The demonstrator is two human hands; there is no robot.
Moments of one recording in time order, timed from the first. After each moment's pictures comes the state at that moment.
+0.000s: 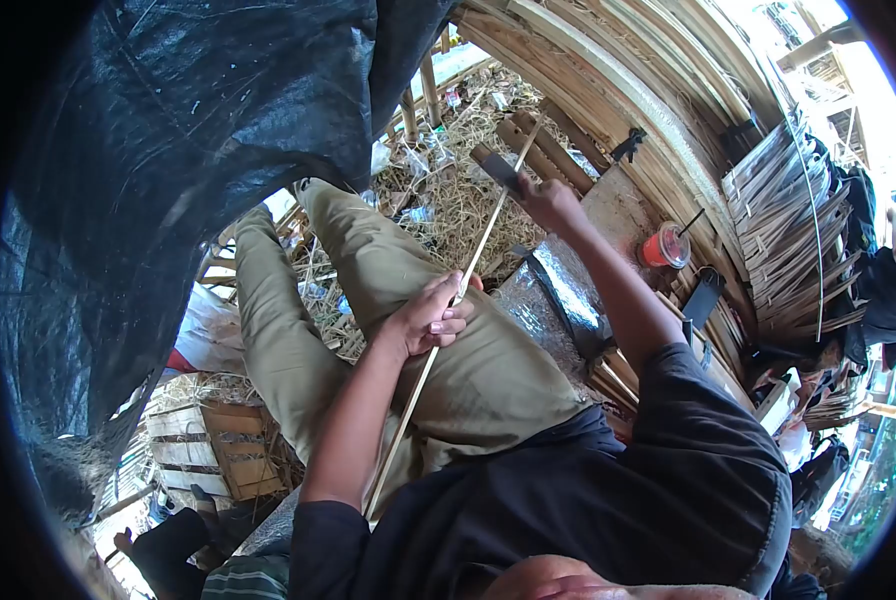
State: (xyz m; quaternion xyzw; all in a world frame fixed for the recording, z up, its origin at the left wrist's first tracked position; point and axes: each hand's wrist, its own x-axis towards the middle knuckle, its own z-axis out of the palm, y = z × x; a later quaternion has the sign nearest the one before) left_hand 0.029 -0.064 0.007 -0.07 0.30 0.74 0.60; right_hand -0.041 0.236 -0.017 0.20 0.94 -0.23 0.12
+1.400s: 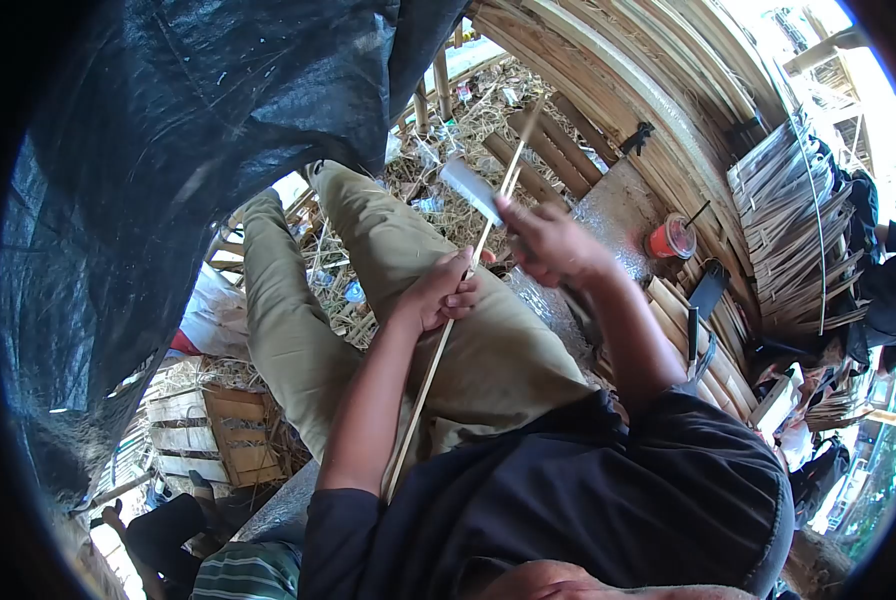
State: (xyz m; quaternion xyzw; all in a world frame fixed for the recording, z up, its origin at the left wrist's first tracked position) left_hand 0.031 -0.061 0.009 -0.08 0.37 0.74 0.56; right_hand 0.041 0.124 0.152 0.23 0.77 -0.54 0.24
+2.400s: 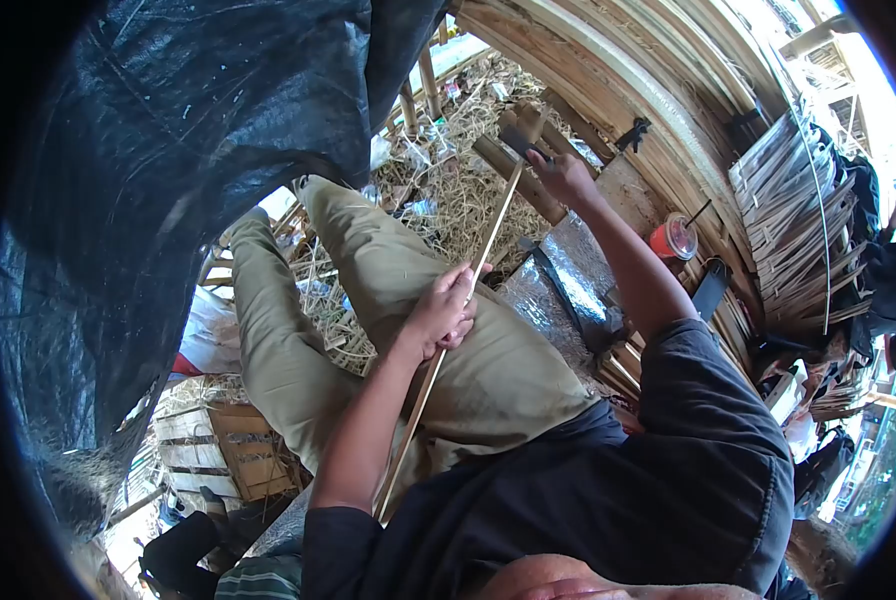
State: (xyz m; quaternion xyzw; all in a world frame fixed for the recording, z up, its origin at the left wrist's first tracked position) left_hand 0.039 -0.049 0.031 -0.04 0.49 0.70 0.52; right_hand -0.070 0.258 0.004 0.24 0.94 -0.22 0.11
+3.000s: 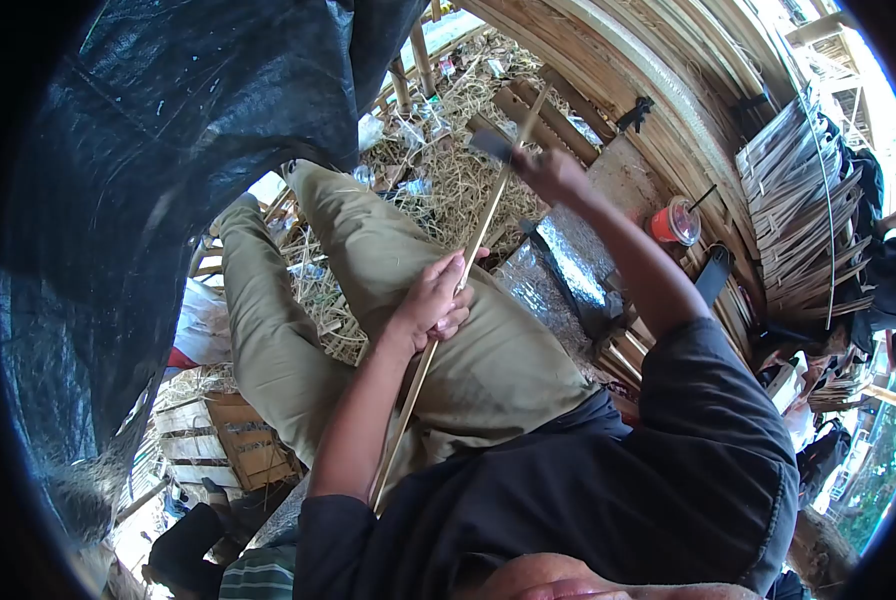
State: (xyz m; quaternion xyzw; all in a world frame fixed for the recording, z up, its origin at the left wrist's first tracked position) left_hand 0.039 -0.053 0.025 -0.05 0.41 0.73 0.54; right_hand -0.056 0.252 -0.021 0.17 0.95 -0.22 0.17
